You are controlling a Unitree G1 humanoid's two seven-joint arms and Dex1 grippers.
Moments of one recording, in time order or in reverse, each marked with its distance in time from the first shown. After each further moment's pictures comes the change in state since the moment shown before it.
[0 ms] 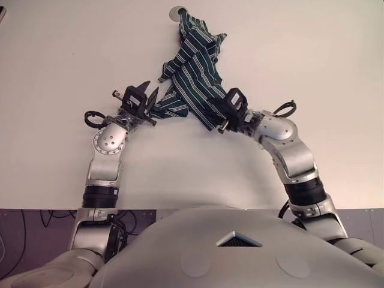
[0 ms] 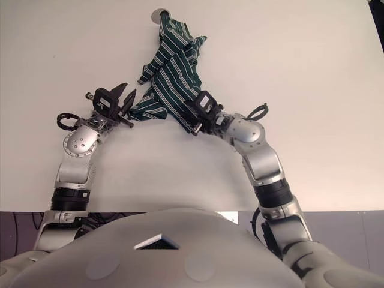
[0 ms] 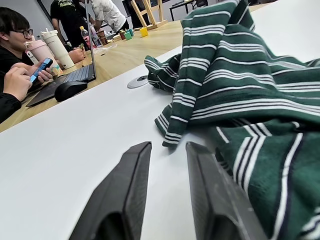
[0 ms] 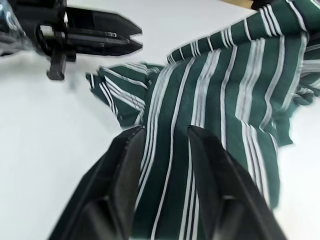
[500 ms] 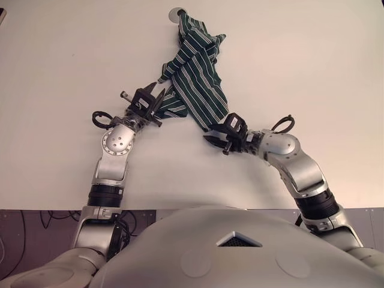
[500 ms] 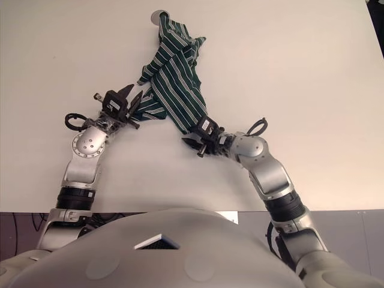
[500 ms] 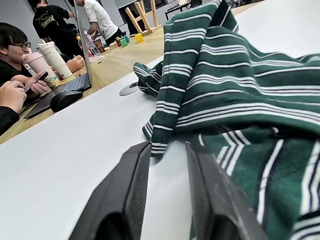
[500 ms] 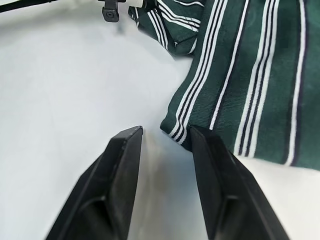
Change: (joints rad) left arm -0.007 -0.019 -0.039 0.020 0.054 -0.041 0.034; right arm 0.047 -0.101 0.098 -0.009 0.047 0.097 0.039
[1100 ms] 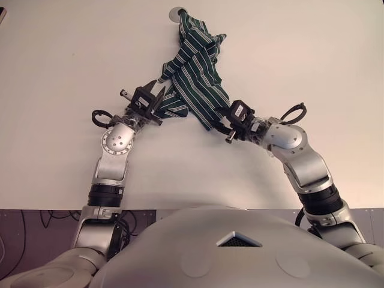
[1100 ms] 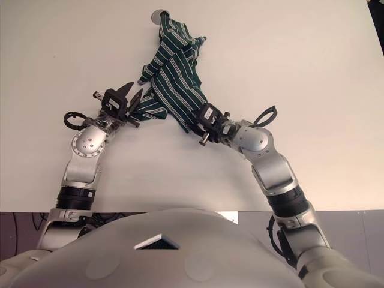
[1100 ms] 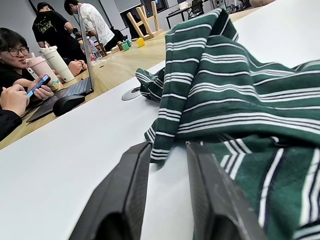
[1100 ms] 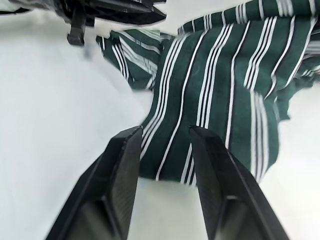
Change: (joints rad) left arm -0.005 -0.002 0.000 -0.013 -0.002 -0.001 0.000; right arm -0.028 -0.012 -0.022 0.010 -0.071 -0.081 -0.058
